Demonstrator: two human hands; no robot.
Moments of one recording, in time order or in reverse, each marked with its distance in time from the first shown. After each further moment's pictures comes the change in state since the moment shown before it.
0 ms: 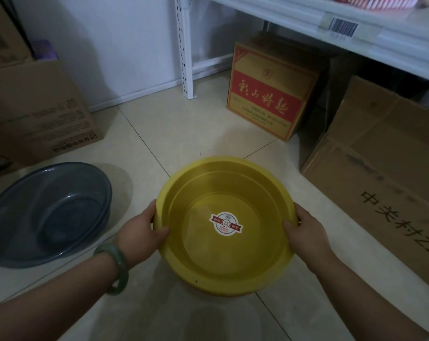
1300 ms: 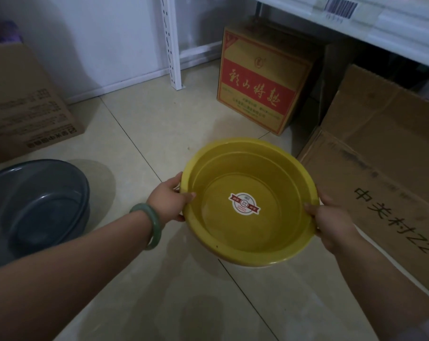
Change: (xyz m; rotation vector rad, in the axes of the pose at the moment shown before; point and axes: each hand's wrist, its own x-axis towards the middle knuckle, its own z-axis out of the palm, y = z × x) left_hand 0.068 0.064 0.034 -0.550 -0.103 -0.131; right_hand 0.070 0.040 -0.039 0.573 0.052 0.319
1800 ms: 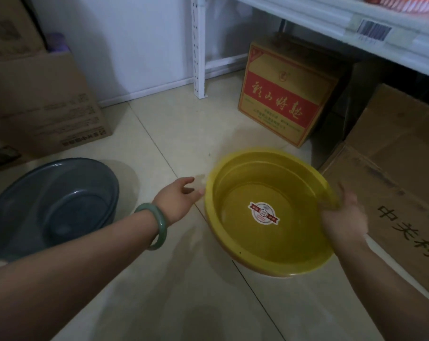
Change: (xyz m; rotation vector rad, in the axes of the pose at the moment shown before) left_hand -0.006 -0.009 -0.044 0.189 0.073 0.084; right_hand -0.028 -0.022 0.033 -0.478 0.274 -0.321
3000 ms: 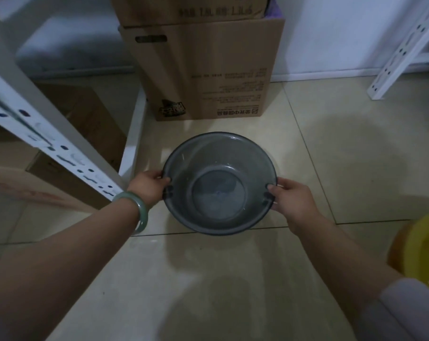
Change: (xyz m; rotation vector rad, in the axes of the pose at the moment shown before) left_hand -0.030 -0.213 -0.251 -0.444 0.576 -0.491; right_hand -0.149 -0.200 0.296 0.378 -0.909 -0.011
